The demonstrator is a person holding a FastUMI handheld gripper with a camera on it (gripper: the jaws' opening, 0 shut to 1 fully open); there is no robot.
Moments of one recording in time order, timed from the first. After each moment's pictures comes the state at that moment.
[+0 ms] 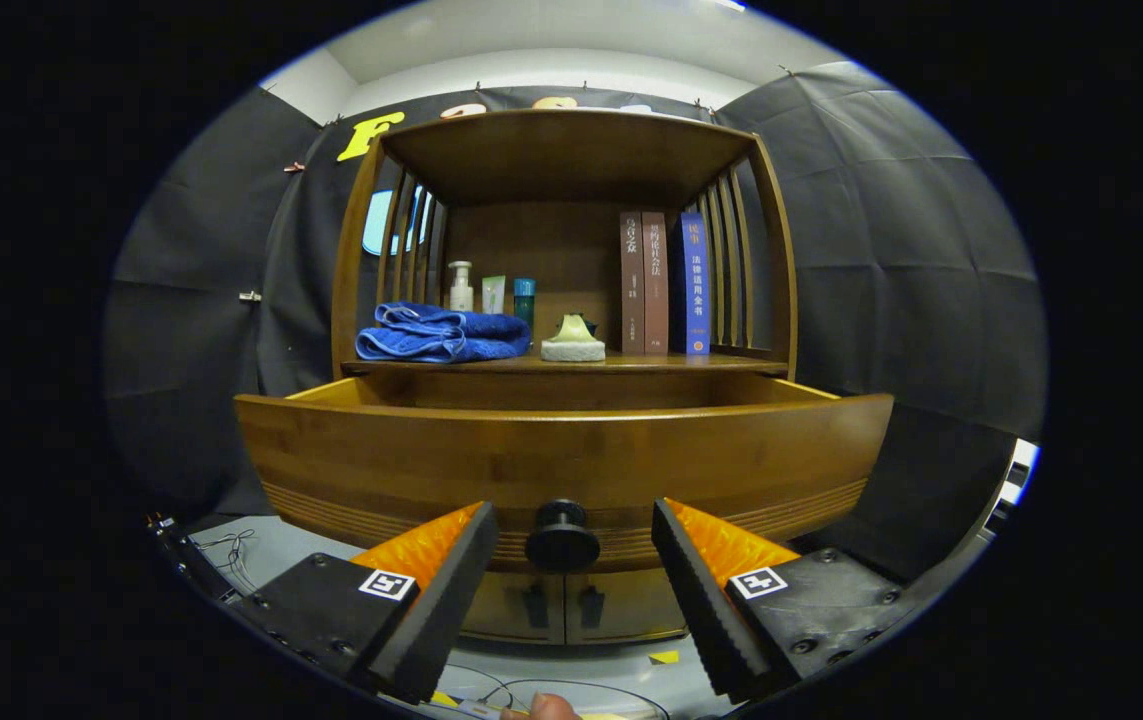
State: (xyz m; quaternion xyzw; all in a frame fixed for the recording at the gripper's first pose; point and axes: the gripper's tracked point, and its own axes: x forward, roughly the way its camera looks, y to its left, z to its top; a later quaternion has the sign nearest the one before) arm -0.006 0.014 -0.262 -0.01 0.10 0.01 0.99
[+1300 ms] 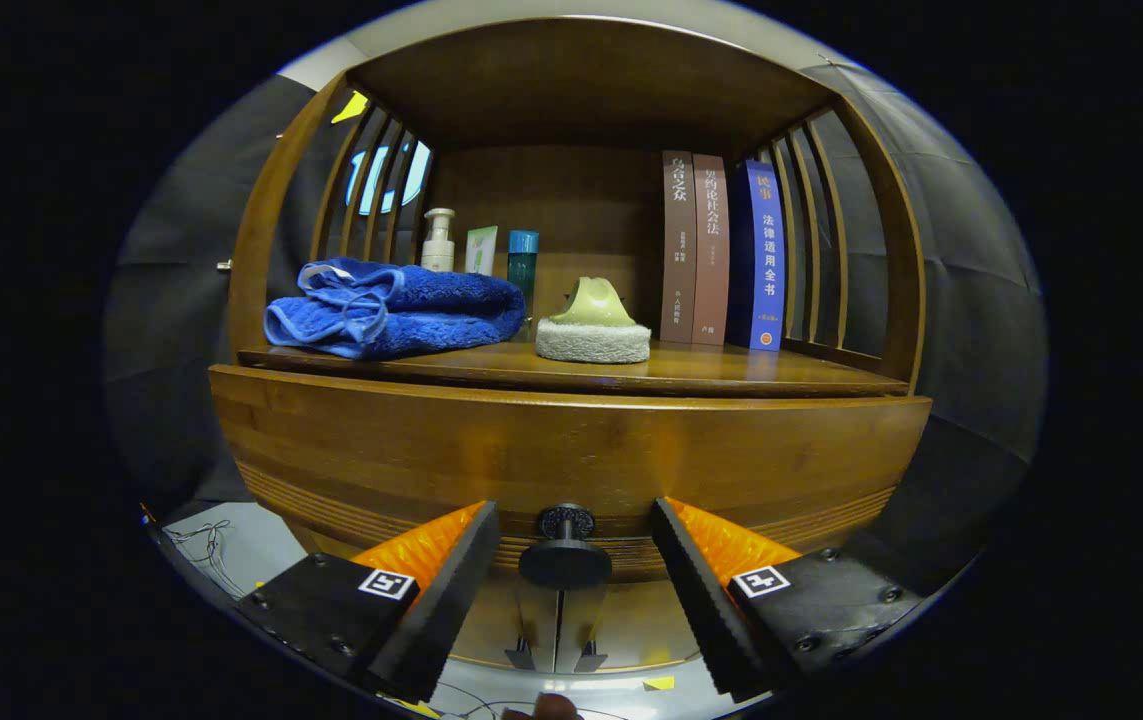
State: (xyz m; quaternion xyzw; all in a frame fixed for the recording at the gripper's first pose) arm 0.157 0.028 -0.288 -0.03 0.15 0.02 0.99
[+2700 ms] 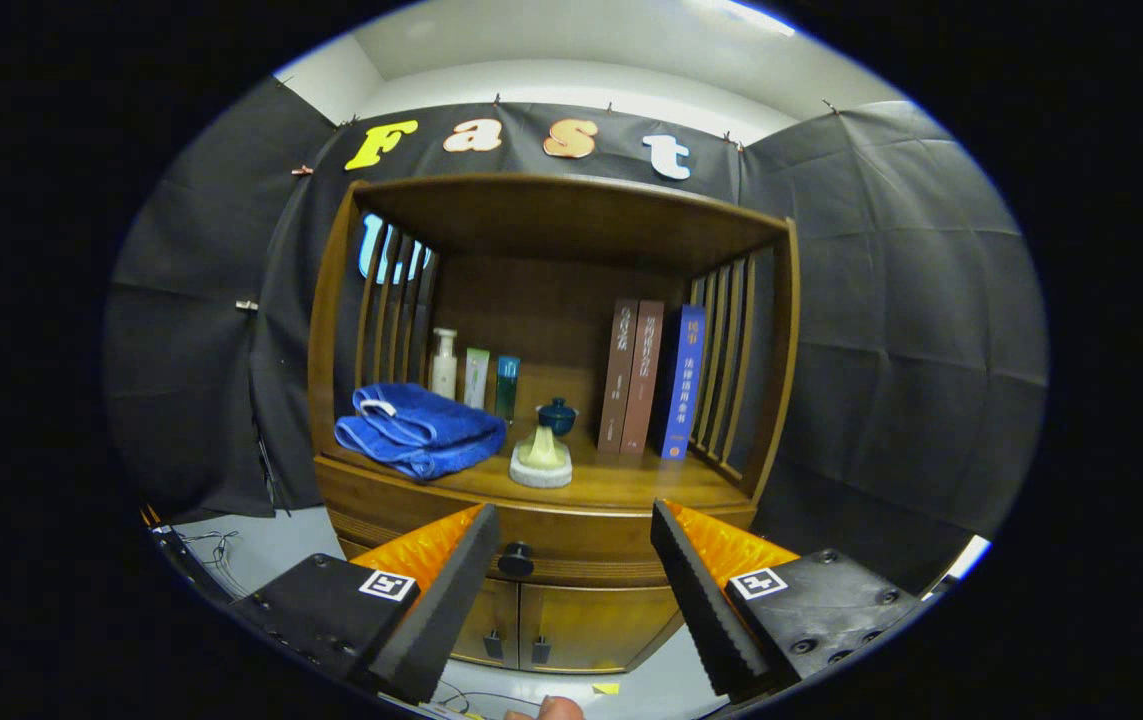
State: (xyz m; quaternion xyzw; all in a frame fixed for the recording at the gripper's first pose) arm 0.019 -0.016 -0.068 -0.06 0.07 0.01 1.00
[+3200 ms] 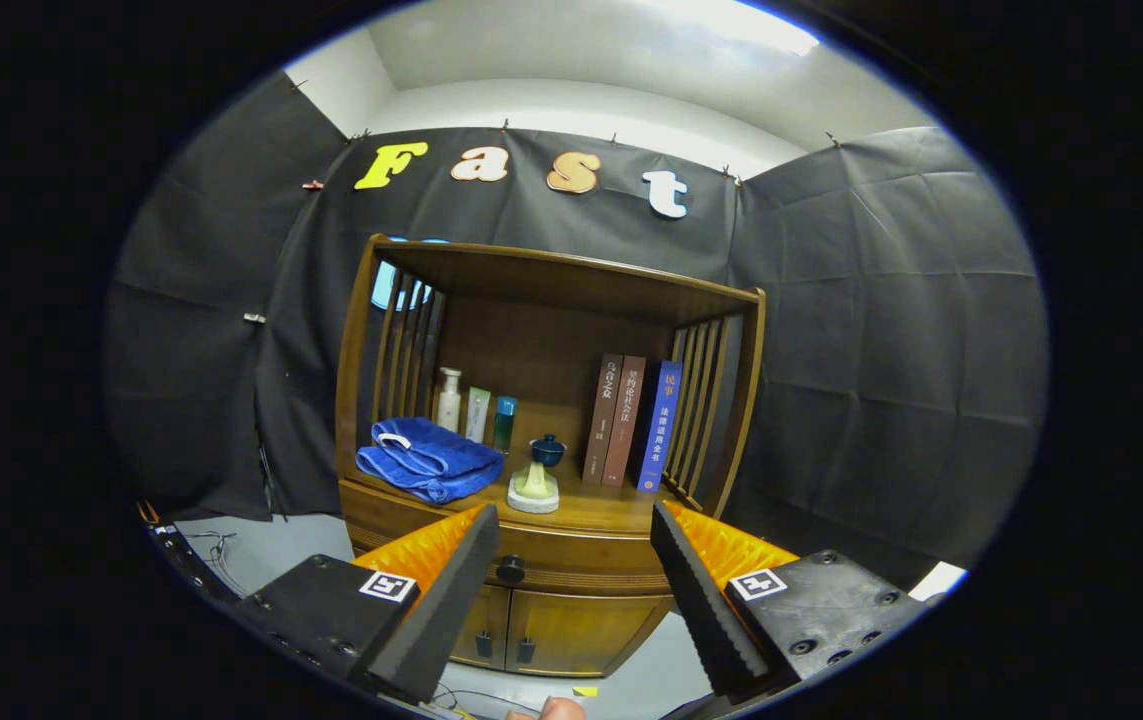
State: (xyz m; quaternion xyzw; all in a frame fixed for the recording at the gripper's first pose) arm -0.029 -0.009 -0.020 -0.09 0.04 0.01 1.00
